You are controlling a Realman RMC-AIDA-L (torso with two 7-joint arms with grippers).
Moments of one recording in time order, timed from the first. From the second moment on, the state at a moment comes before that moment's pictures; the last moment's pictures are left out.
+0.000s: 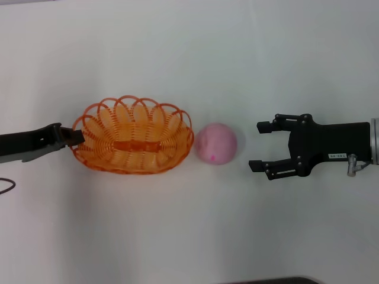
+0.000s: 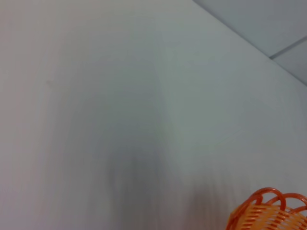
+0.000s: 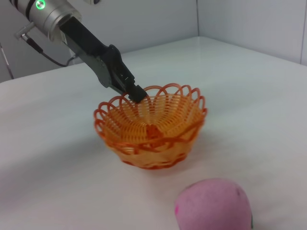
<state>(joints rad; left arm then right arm) -0.13 -2.18 1.17 1.30 2.17 1.26 -2.73 0.42 2.09 -0.69 -0.61 -2.16 -1.54 1.12</state>
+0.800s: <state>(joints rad) -0.11 -2.18 1.23 1.31 2.16 1.15 -2.74 0.43 2.09 -0.70 -0.61 -2.16 -1.54 1.12</state>
